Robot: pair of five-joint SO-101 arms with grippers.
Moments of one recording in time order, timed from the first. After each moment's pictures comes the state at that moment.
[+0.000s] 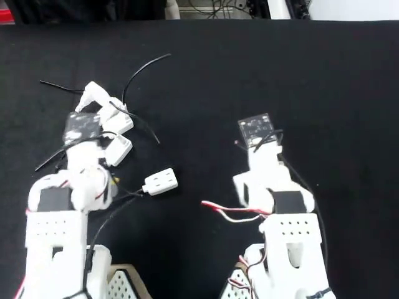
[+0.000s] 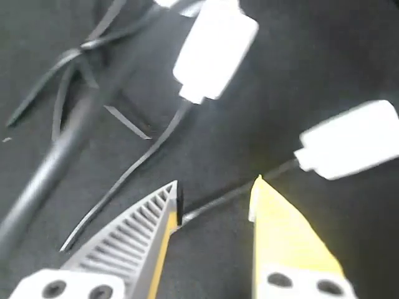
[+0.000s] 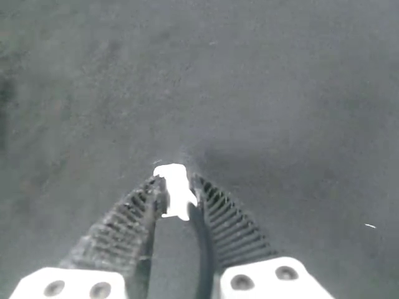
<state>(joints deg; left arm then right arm) -11.1 -63.2 62.5 69.9 -8.4 -4.7 -58.9 70.9 58.4 13.1</state>
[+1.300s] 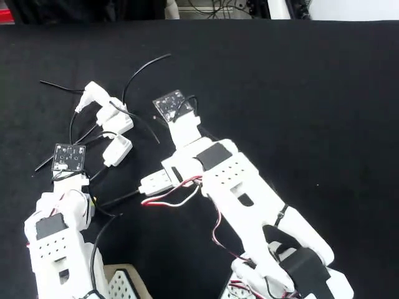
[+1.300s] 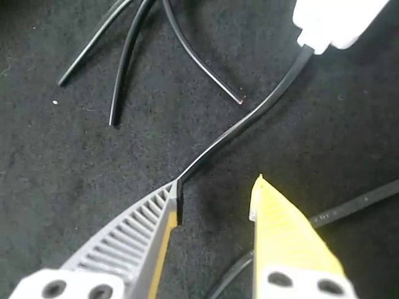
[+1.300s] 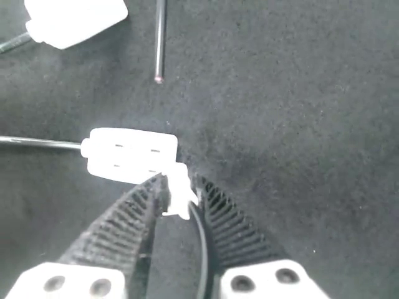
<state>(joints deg) -28.1 -69.8 87.4 49.5 -27.3 -33.7 -19.6 39.5 56.5 -6.3</state>
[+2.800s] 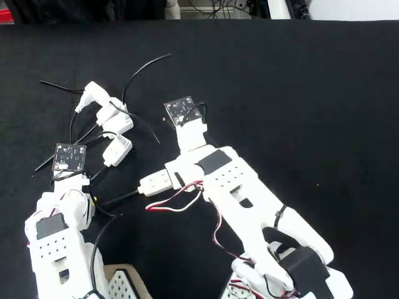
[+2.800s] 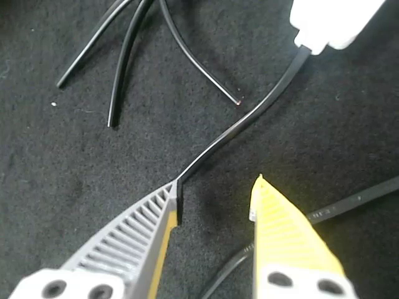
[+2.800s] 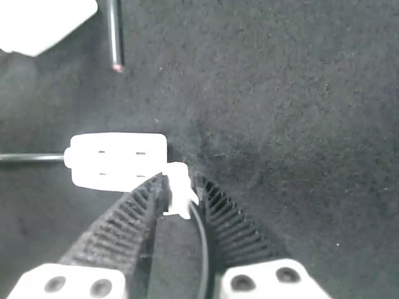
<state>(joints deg) -28.1 -69.8 87.4 49.5 -27.3 -33.1 -19.2 47.0 48.8 -12.4</state>
